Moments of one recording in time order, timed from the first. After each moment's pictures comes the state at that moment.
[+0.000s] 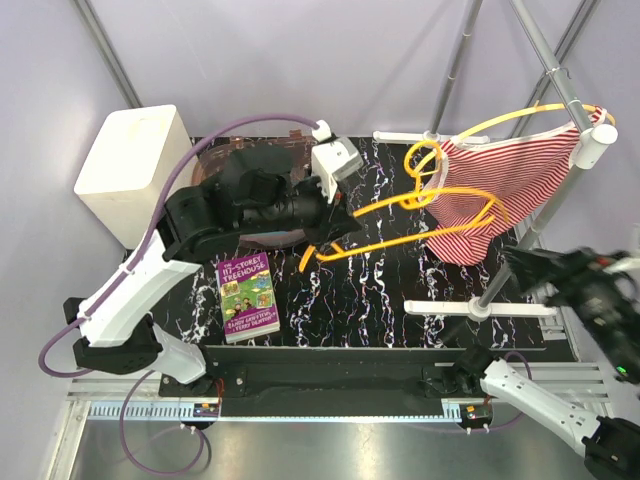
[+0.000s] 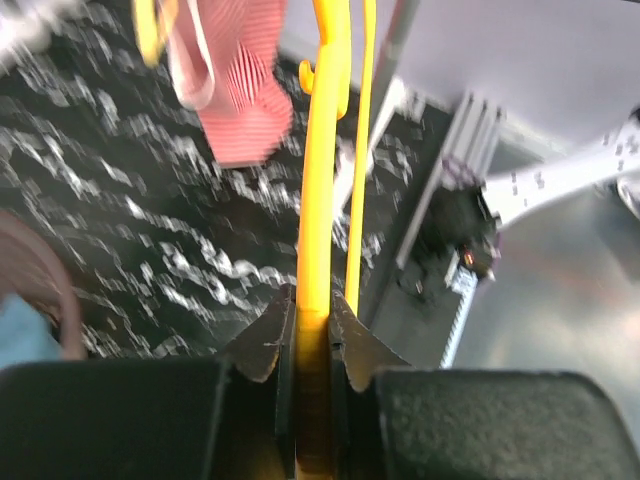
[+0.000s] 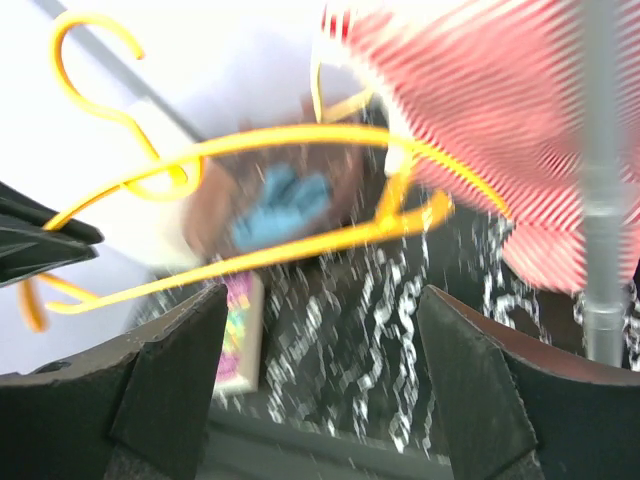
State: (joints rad) left arm -1.06 1.44 2.03 -0.99 0.16 -0.14; right arm 0.76 0.57 1.57 -1.11 0.44 0.56
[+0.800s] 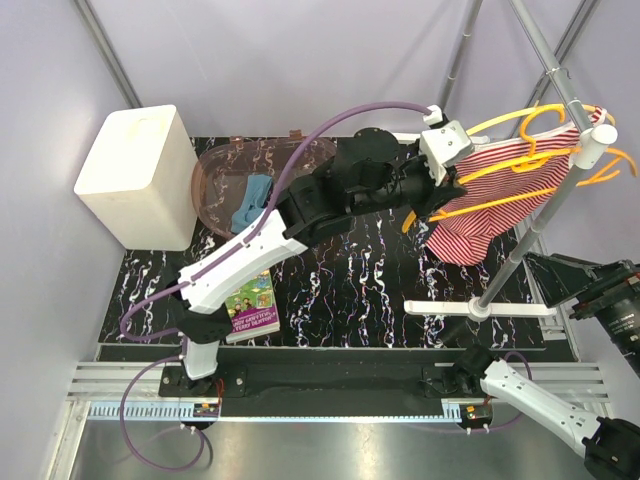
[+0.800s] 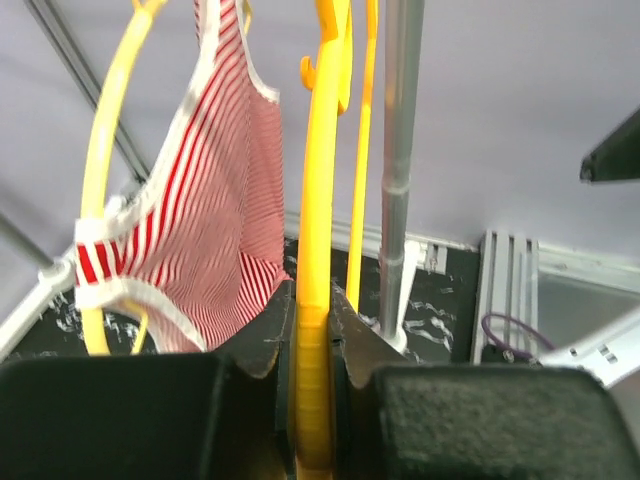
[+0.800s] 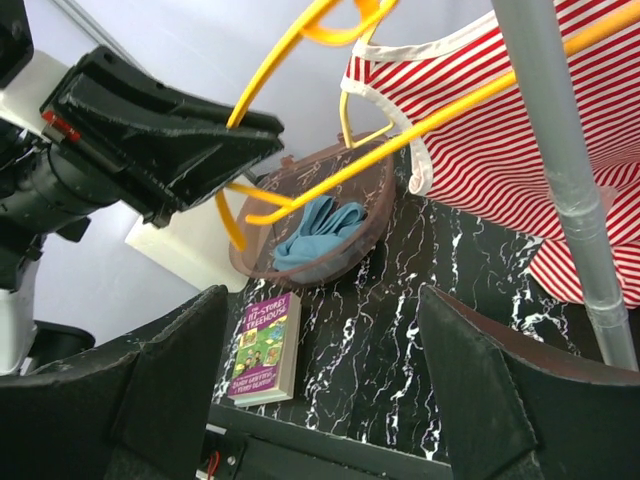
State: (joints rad) left arm -1.14 1.89 2.39 -0.58 0.13 0.04; right arm 0.76 0.53 1.70 -1.15 0.43 0.59
